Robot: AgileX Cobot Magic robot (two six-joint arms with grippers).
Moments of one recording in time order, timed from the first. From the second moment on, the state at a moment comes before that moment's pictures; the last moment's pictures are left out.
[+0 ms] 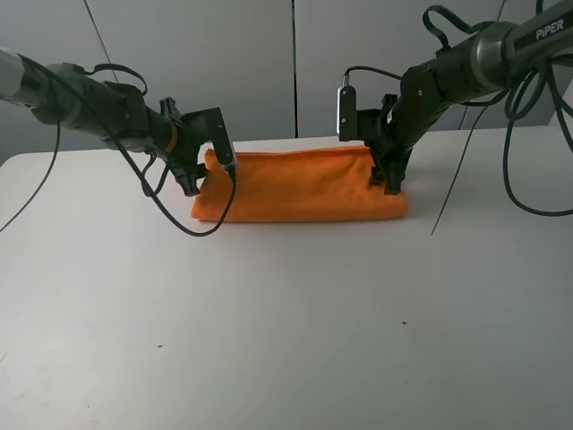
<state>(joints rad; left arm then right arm) -0.32 2.20 -1.38 1.15 0.09 -0.09 0.31 2.18 -1.41 -0.22 0.37 -1.00</state>
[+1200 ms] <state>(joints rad) -0.32 2.25 -1.65 0.02 0.72 -0.12 0.05 2.05 -1.41 0.44 0.74 -0.38</state>
